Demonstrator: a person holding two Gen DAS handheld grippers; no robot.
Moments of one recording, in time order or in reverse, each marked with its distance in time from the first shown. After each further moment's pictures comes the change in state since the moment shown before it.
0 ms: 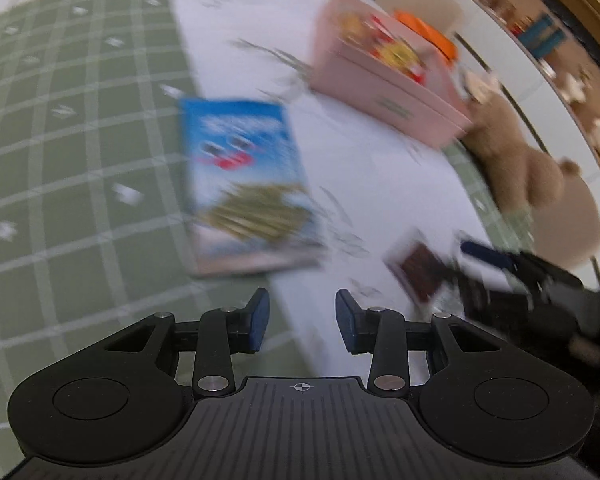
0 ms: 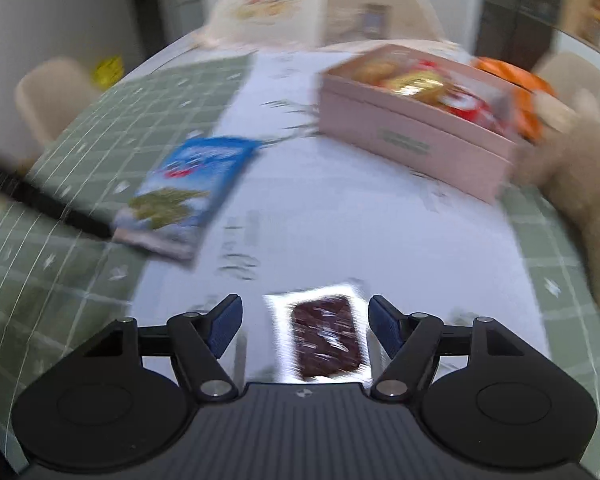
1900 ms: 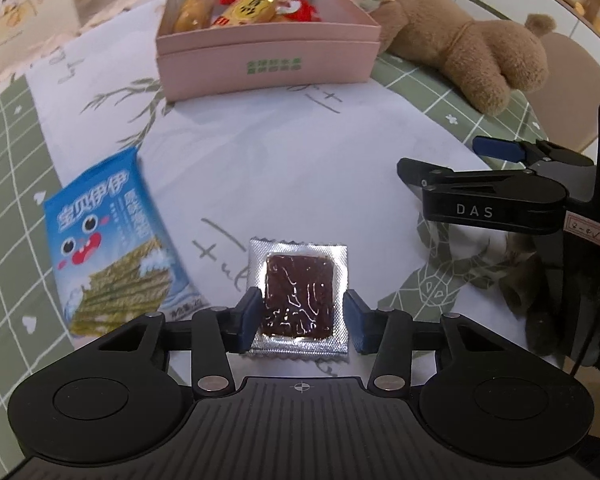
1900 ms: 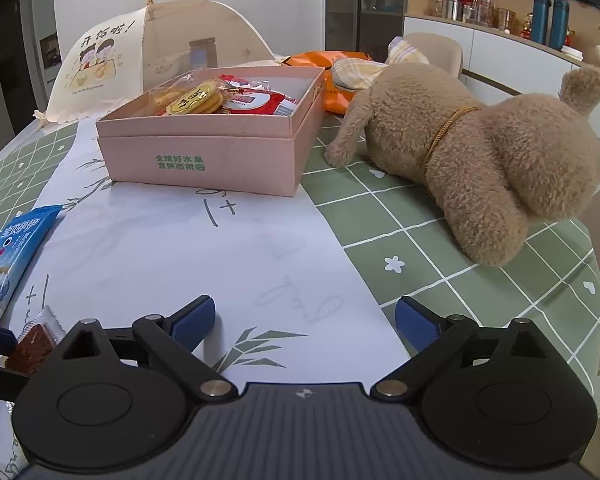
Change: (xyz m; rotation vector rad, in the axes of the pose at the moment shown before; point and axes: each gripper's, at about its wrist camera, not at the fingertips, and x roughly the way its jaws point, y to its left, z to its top) left arm 0.066 -0.092 0.008 0.439 0.056 0.158; right arm 0.023 -0.070 -0.015 0.190 -0.128 -0.266
